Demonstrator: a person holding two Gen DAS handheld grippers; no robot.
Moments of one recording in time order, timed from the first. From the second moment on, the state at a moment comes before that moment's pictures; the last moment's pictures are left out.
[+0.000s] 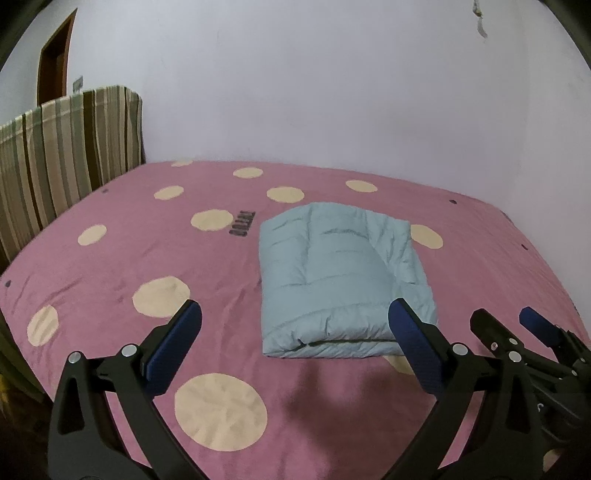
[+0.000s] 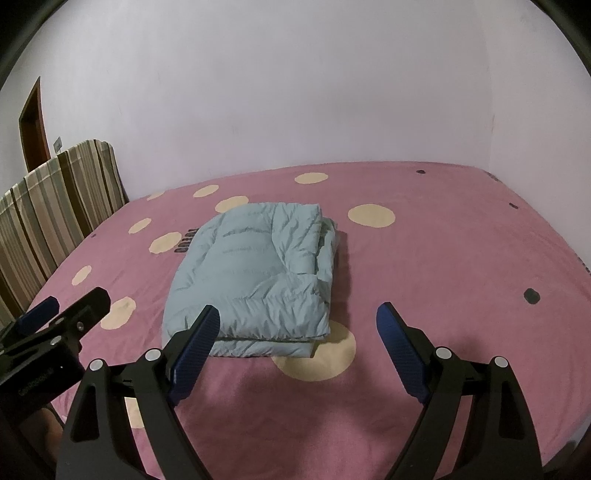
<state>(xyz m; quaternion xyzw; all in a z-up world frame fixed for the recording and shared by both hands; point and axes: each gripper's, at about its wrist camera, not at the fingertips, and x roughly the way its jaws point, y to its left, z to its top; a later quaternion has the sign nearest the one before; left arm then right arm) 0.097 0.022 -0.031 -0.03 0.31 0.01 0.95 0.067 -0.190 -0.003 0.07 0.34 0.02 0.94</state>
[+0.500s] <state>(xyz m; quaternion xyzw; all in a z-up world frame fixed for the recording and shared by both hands) 0.161 0.067 -0.074 -0.07 0.36 0.05 0.93 0.101 -0.224 -0.034 0.08 0.37 -0.02 0.92</state>
